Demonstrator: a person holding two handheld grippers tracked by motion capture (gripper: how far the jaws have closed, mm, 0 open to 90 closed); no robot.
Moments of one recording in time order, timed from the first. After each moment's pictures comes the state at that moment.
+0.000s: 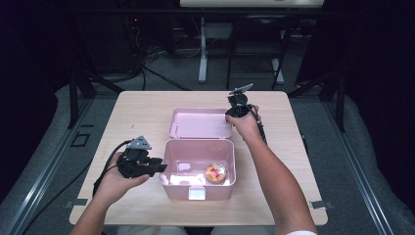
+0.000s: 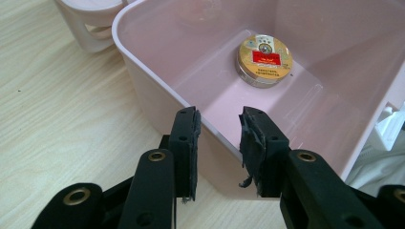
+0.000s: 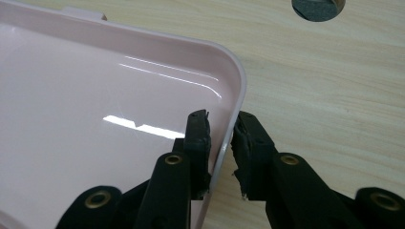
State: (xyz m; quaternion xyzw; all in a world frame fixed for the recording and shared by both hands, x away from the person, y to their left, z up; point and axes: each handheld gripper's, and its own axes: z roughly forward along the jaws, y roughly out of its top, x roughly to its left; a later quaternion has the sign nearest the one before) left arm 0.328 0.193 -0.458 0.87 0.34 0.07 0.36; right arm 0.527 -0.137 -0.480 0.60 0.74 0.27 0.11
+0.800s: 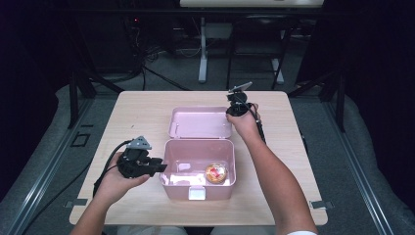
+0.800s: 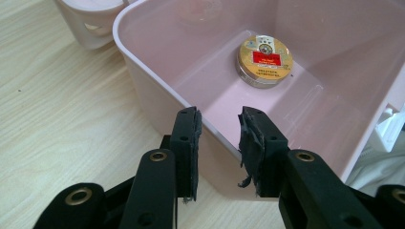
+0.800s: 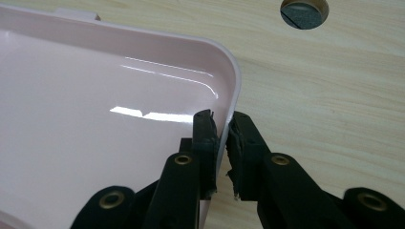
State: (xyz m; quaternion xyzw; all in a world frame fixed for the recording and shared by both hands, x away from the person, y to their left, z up) left arm 0.329 0.193 -0.458 0.87 0.34 0.07 0.36; right arm 0.523 -0.133 -0.470 0.61 0.74 0.26 0.13
